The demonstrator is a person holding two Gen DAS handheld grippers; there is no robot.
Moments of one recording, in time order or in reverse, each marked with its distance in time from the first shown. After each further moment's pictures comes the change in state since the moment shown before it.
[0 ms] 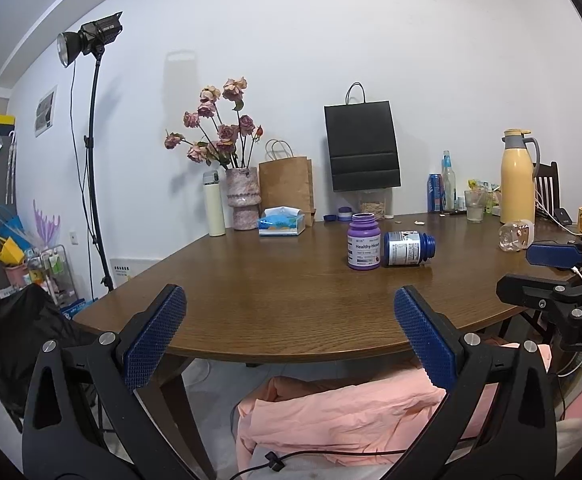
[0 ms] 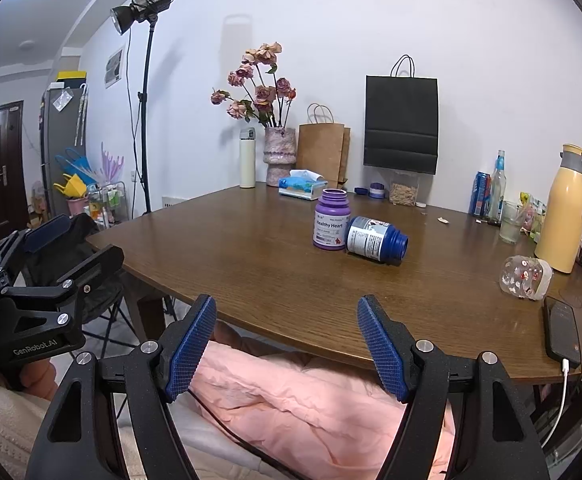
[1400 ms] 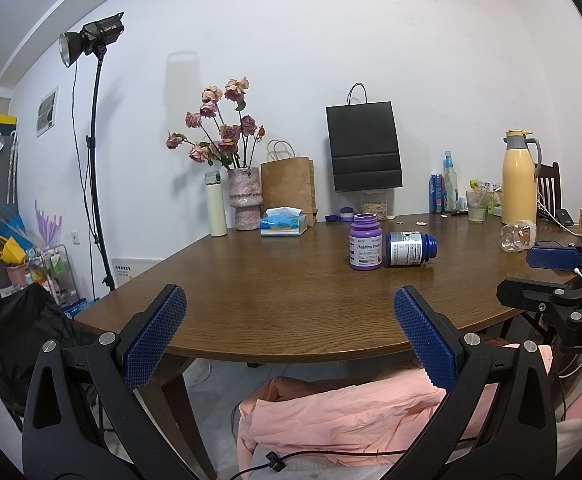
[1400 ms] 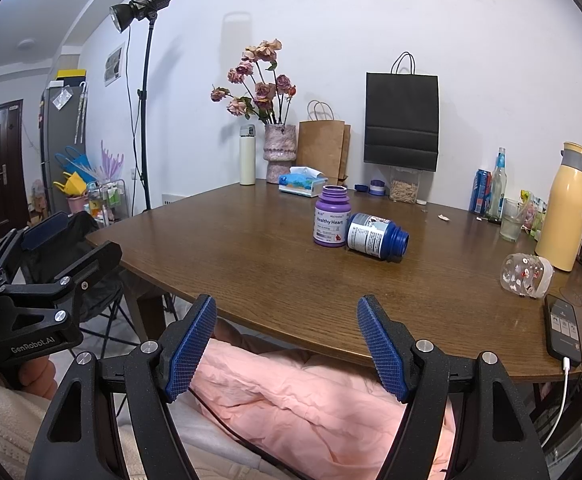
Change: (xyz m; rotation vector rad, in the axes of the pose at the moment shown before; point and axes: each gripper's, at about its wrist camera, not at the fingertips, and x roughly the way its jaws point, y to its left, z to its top) left arm -0.001 0.004 0.000 -0.001 0.000 0.004; right arm 0.000 -0.002 -0.001 0.000 0.006 0.003
